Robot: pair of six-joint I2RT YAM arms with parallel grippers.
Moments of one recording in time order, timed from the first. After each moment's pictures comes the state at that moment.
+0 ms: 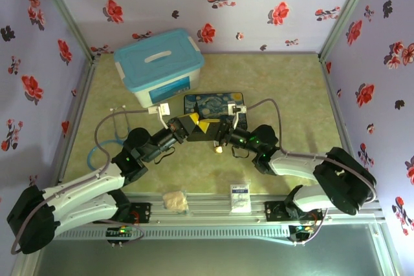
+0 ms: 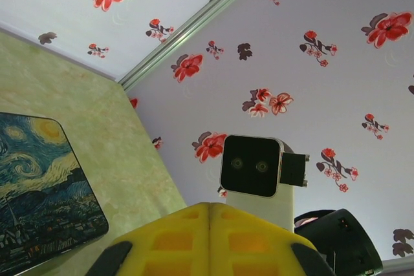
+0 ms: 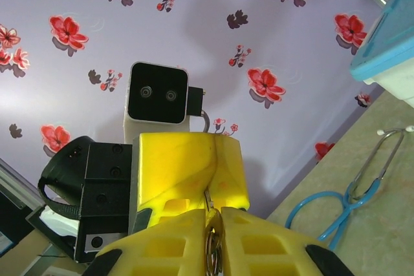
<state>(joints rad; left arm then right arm) -0.88 0.95 0.47 0.61 0.05 -0.91 0.80 1.35 0.44 1.21 -0.50 0.98</state>
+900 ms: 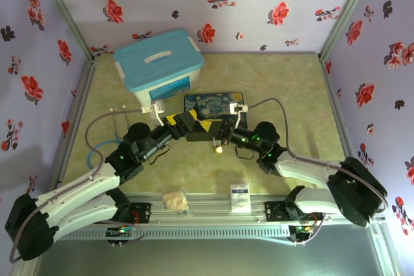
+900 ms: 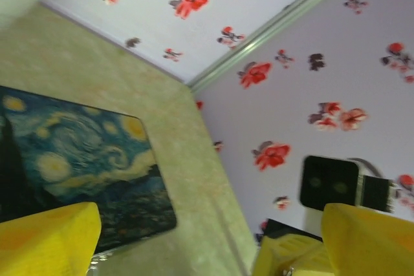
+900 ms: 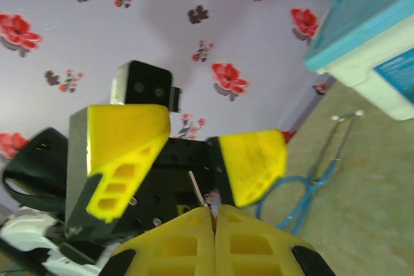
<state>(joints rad) -0.83 0.89 0.54 0.28 -0.08 -0.90 0.78 1.20 0.45 0.88 -0.45 0.91</state>
